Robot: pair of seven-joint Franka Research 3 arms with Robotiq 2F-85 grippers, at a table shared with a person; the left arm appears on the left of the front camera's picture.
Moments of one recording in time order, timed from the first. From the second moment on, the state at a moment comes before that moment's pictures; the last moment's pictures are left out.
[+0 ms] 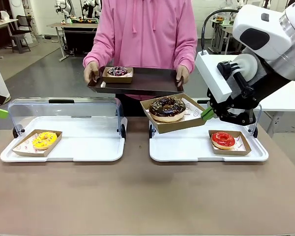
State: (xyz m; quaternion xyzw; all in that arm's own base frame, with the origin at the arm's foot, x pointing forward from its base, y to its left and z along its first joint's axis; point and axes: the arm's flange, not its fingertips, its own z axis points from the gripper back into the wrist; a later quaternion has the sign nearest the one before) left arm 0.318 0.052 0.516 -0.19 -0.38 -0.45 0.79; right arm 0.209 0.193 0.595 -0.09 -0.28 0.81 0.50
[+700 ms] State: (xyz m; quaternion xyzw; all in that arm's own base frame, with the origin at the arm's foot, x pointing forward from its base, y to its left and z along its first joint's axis) left arm 0.318 0.052 0.516 -0.19 -0.38 -0.45 0.79; right arm 0.209 0.193 0.595 -0.09 -0.28 0.81 0.50
